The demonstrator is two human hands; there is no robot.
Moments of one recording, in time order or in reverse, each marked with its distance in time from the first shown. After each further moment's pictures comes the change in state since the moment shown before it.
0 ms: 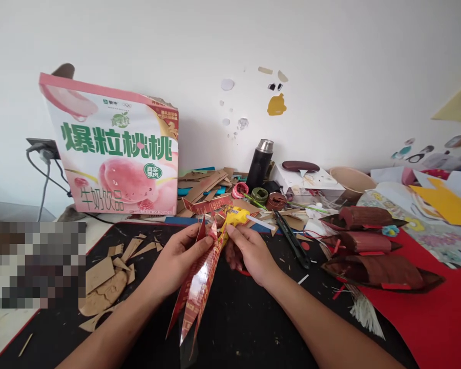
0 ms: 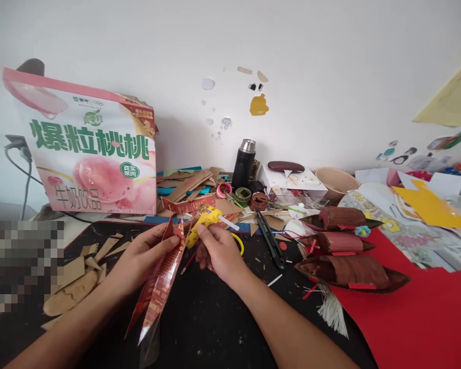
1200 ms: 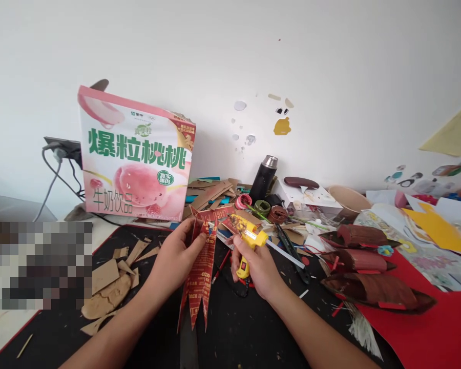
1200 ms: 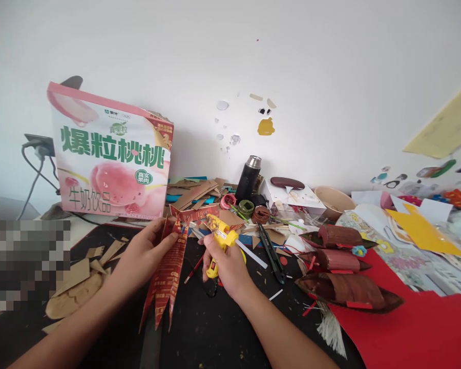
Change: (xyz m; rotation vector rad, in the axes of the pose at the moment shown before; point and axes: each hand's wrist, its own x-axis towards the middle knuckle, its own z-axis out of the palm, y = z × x) left_hand 0.007 0.007 -0.011 0.179 0.256 0.177; right_hand -0.007 -0.004 0.001 -0.007 0.045 -0.046
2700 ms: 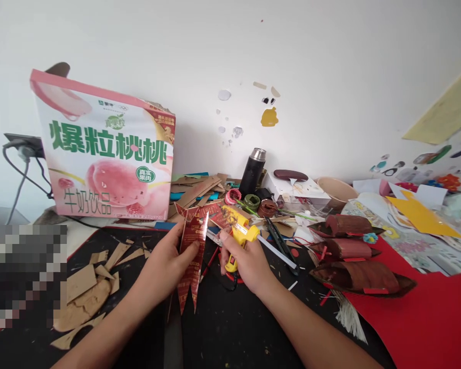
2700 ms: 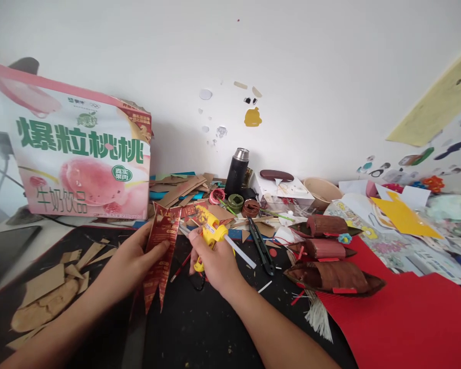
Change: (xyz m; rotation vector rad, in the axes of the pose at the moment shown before) left_hand -0.004 -0.005 0.009 0.164 -0.179 -0.019; right_hand -0.002 -0.014 0.002 -0.082 0.043 -0.048
